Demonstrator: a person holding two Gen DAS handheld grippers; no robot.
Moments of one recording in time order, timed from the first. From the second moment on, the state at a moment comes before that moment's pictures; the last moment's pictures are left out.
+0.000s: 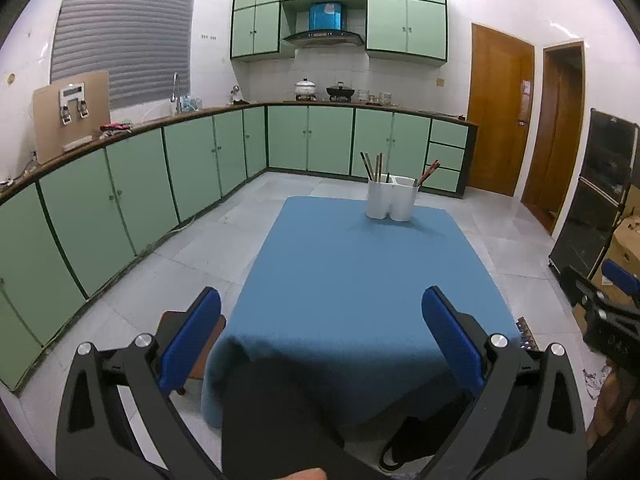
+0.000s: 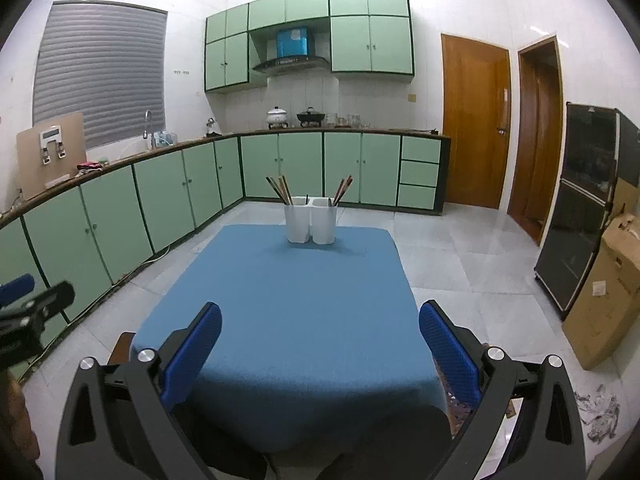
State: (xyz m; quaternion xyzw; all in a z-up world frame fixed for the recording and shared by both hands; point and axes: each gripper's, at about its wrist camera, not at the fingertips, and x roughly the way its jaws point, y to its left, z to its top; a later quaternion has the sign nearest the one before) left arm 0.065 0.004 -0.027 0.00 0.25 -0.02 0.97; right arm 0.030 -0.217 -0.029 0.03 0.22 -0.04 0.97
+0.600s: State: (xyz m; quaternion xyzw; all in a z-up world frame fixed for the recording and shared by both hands) left arm 0.029 -0.001 -0.005 0.00 0.21 0.00 0.98; right arm 0.007 -0.211 -0.010 0.04 0.20 -0.04 0.98
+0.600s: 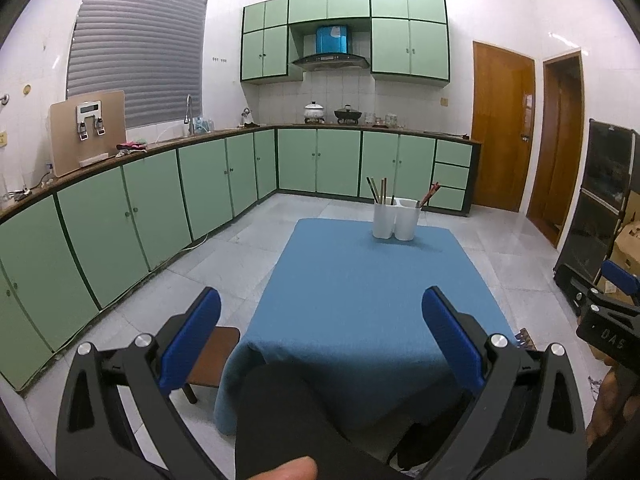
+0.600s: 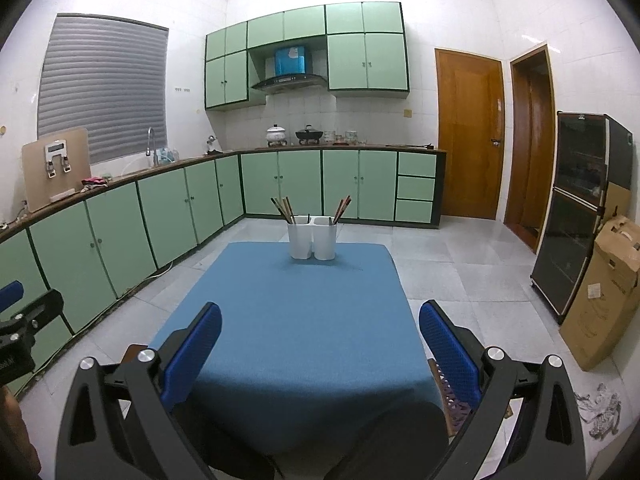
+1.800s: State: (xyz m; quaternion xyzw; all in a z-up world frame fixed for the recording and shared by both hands) left arm 0.016 -0.006 -0.006 -0.01 0.20 -0.01 0.98; right arm -0.004 -0.213 -0.006 0.04 0.18 -0.06 0.98
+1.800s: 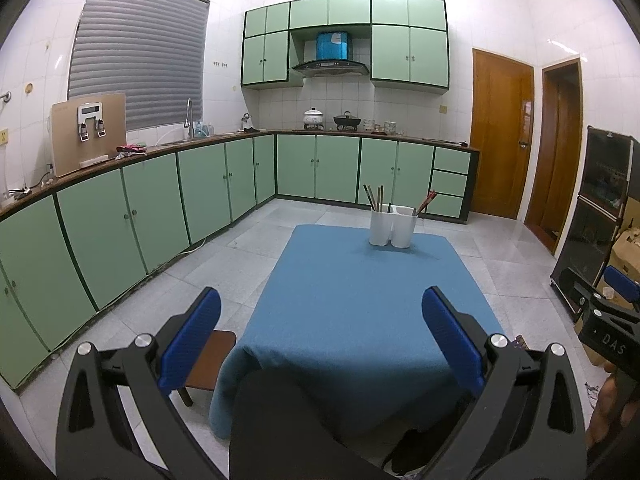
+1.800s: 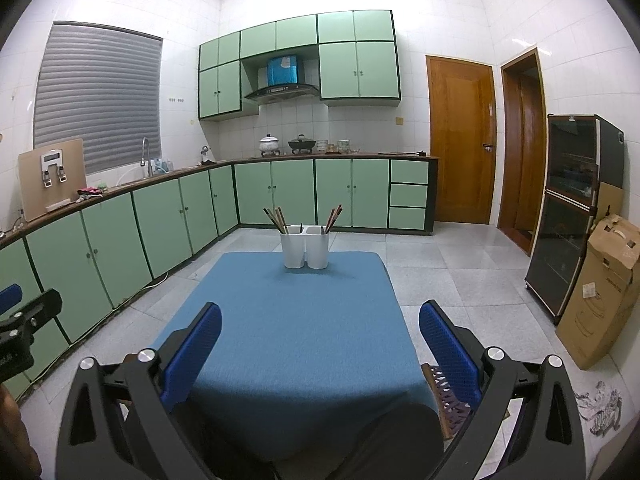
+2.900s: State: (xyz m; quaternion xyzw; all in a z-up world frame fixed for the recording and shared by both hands) left arm 0.019 -0.010 -0.003 -0.01 0.20 -0.01 0.98; right arm -0.006 -0.212 -0.006 0.04 0.18 -0.06 0.98
